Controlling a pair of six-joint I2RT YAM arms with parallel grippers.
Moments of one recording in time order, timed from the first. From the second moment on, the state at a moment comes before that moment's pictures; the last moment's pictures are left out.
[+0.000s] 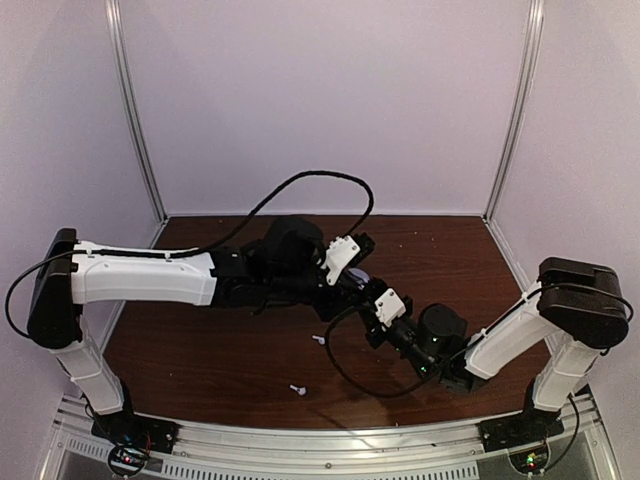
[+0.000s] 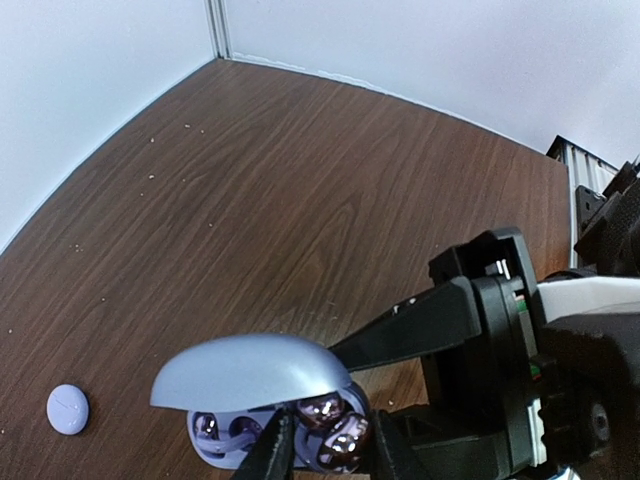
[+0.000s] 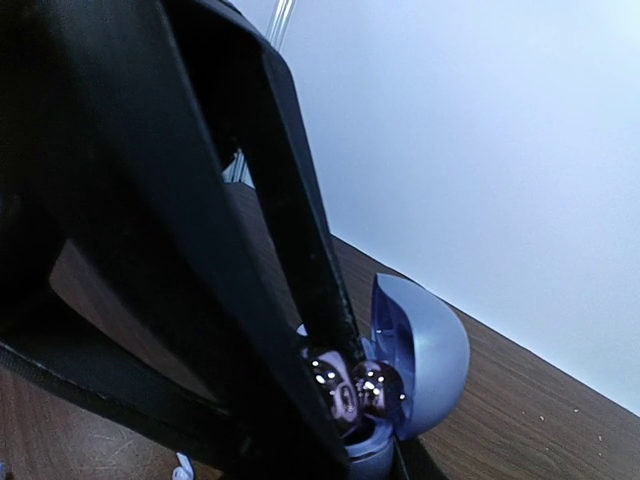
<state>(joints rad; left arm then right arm) -1.09 1.71 1.27 -0.09 0.04 -0.02 1.08 1.71 0.45 1.31 0.41 -0.28</state>
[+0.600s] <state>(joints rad) -1.09 1.65 1.20 -0.12 -0.03 -0.08 1.05 1.71 0.46 1.31 0.48 -0.25</state>
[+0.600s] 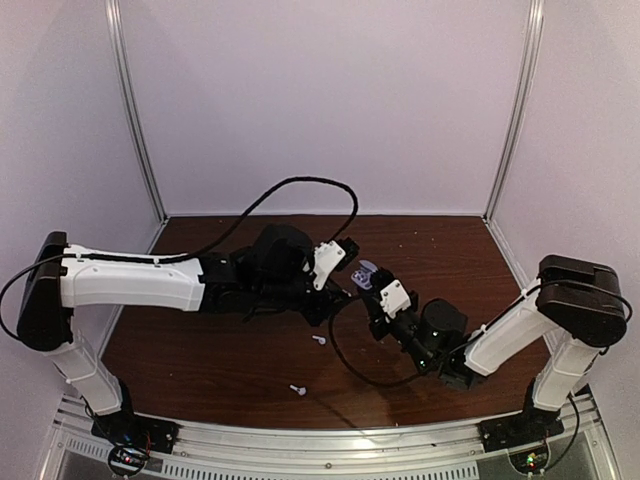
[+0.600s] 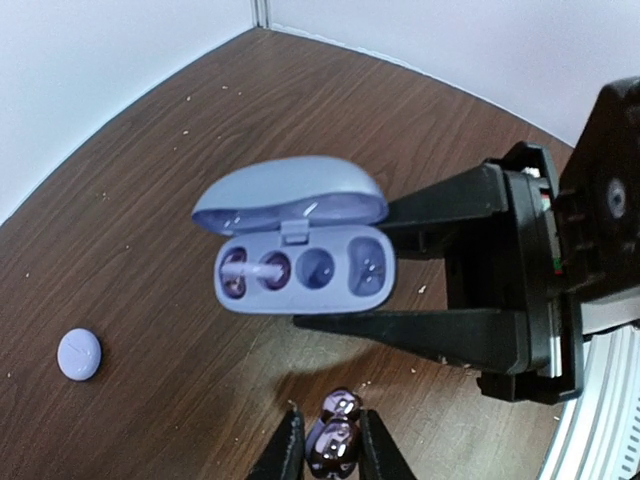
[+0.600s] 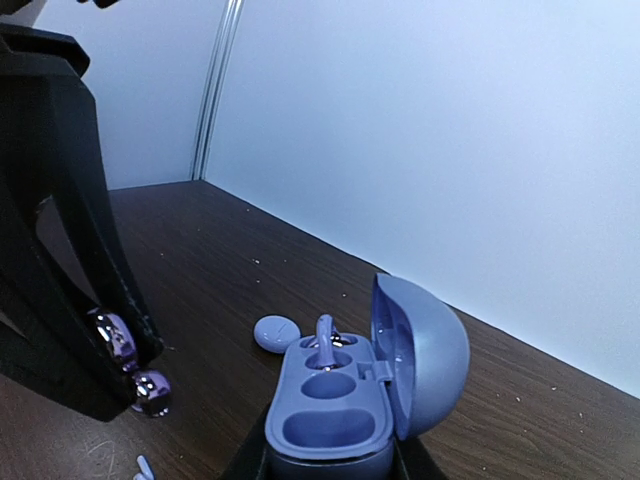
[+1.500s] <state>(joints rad) -0.92 1.83 0.99 -0.16 -0.26 -0.49 1.02 1.59 0.39 1.25 0.47 -0.25</state>
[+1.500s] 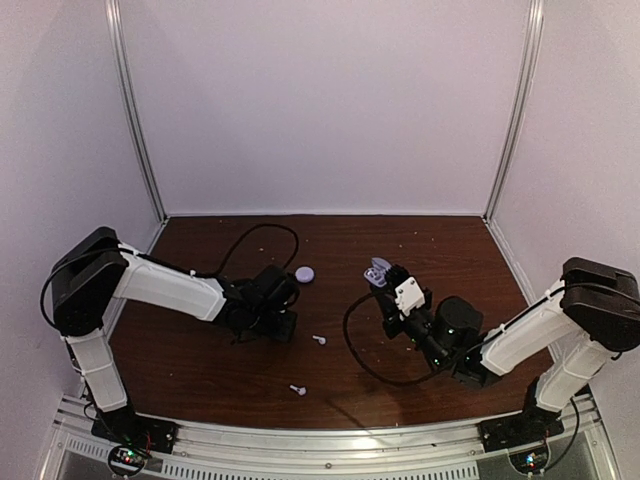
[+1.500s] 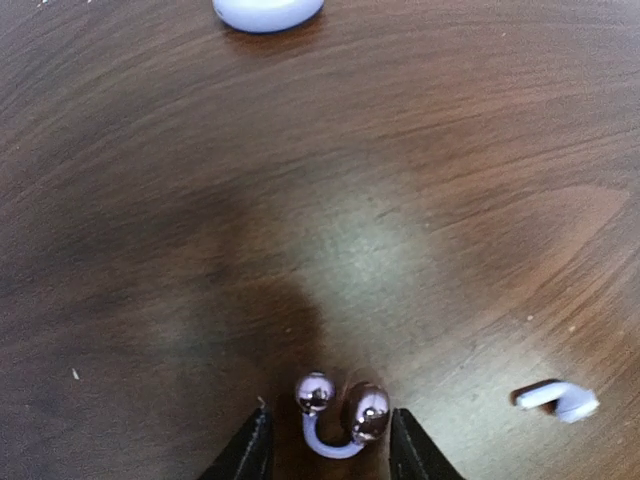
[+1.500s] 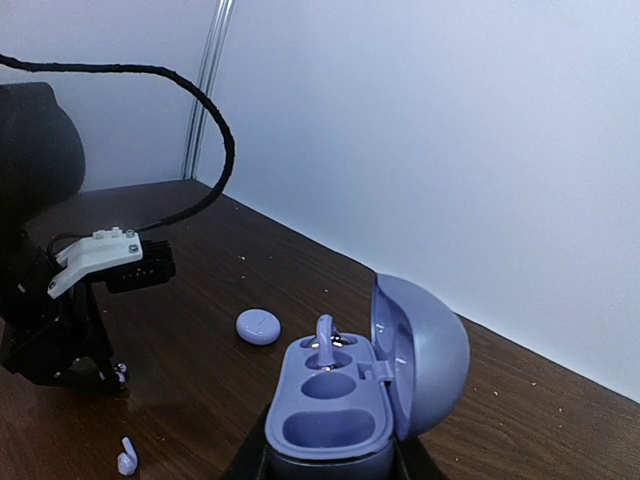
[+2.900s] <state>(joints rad) -0.79 1.69 0.62 0.38 0.13 0.43 1.01 1.57 0.36 1.25 0.43 -0.25</state>
